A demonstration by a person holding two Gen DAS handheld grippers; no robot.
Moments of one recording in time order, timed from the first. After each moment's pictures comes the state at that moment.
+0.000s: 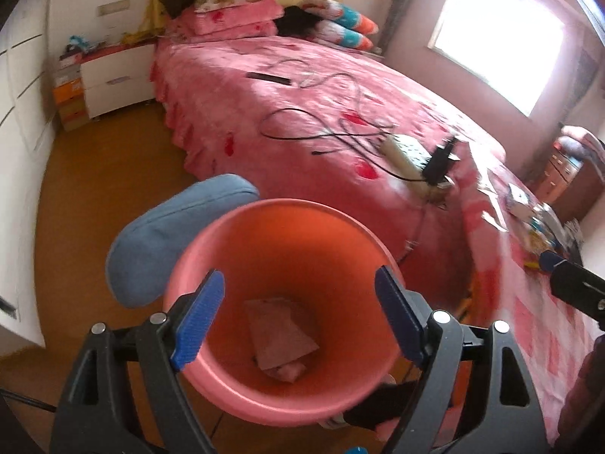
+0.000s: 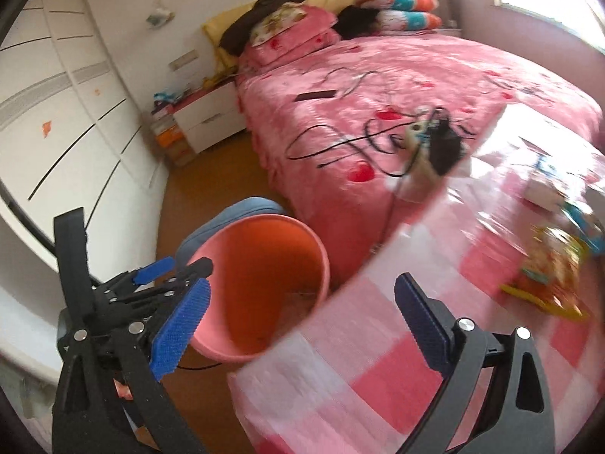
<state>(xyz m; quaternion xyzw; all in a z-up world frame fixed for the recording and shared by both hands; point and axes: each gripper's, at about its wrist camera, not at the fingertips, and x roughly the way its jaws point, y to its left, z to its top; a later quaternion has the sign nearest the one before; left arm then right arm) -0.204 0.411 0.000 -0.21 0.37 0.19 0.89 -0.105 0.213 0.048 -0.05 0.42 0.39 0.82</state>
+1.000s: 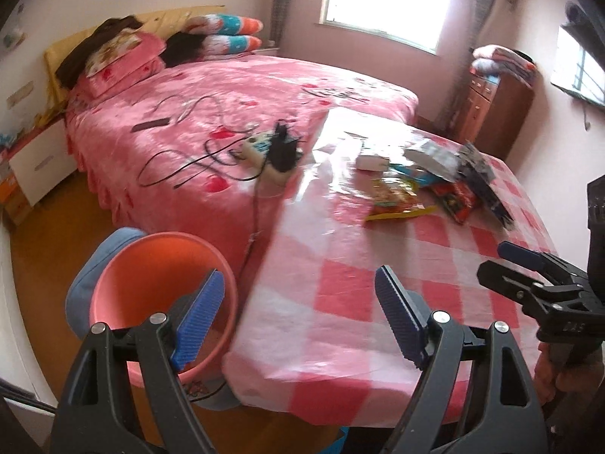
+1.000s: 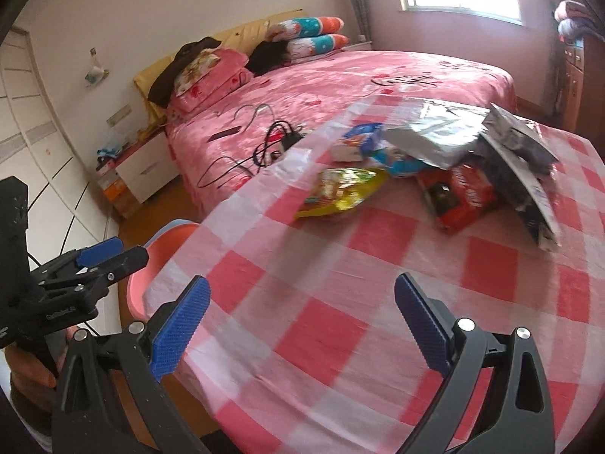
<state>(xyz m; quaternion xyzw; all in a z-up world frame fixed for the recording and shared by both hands) -0.182 0.244 0.080 -0.08 0.38 0.05 0.92 -0.132 0.020 0.060 0.02 0.40 0.27 0.88</state>
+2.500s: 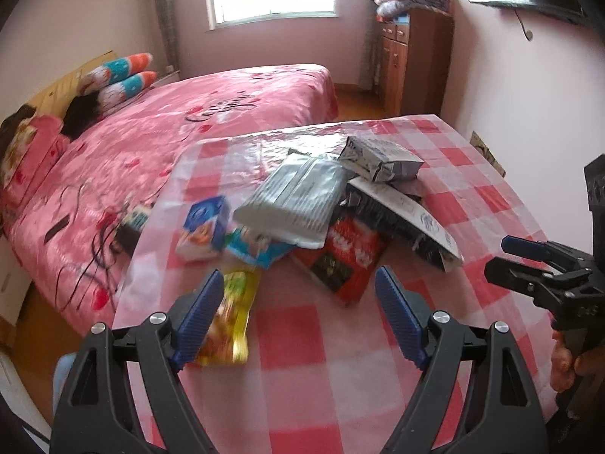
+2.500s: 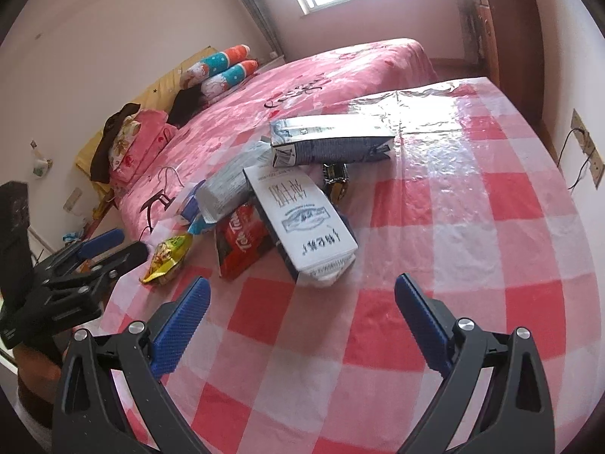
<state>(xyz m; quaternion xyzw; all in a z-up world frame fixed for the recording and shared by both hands) -0.019 0.065 0.088 0.07 0.39 -0.08 0.91 -0.045 -0.165 0.051 0.14 0.41 0.17 0.89</state>
